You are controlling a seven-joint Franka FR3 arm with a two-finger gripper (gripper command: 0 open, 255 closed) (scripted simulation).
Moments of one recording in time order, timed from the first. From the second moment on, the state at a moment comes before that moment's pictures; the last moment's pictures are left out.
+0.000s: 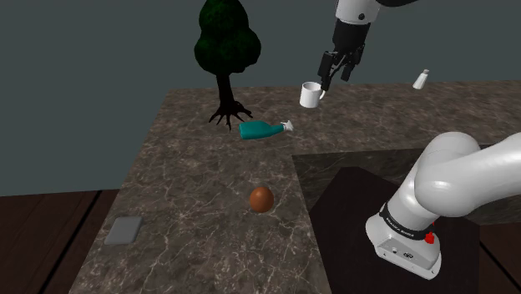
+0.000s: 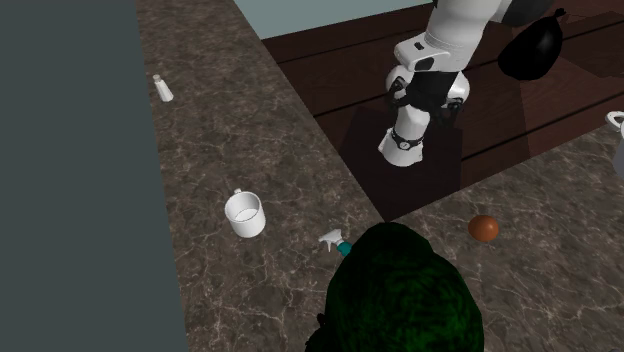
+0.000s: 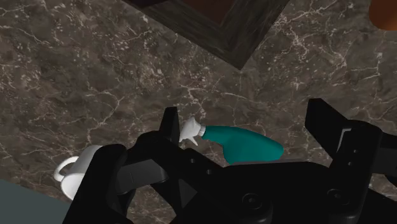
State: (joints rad) arm -0.02 -0.75 -0.04 -2.34 -0.06 1.64 0.16
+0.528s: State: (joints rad) arm -0.04 -0.61 -0.14 -2.33 -0.11 1.77 0.06
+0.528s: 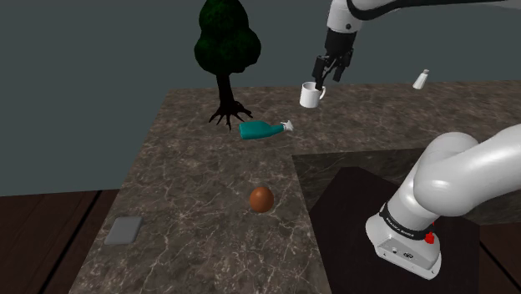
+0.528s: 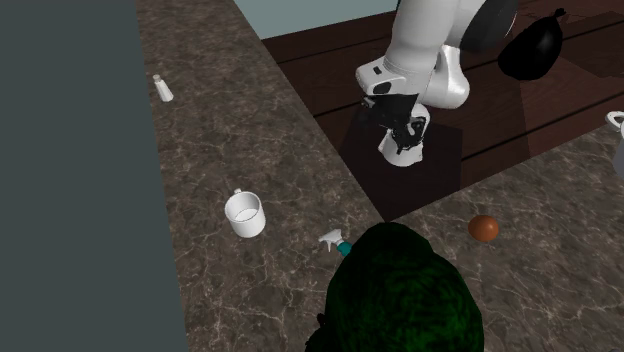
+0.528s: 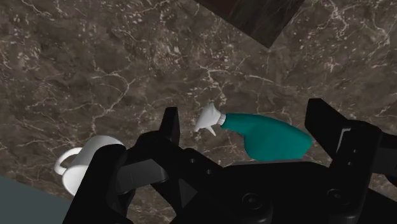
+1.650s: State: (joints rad) arm -0.09 -0.04 -0.38 -2.06 -0.02 2.06 -0.29
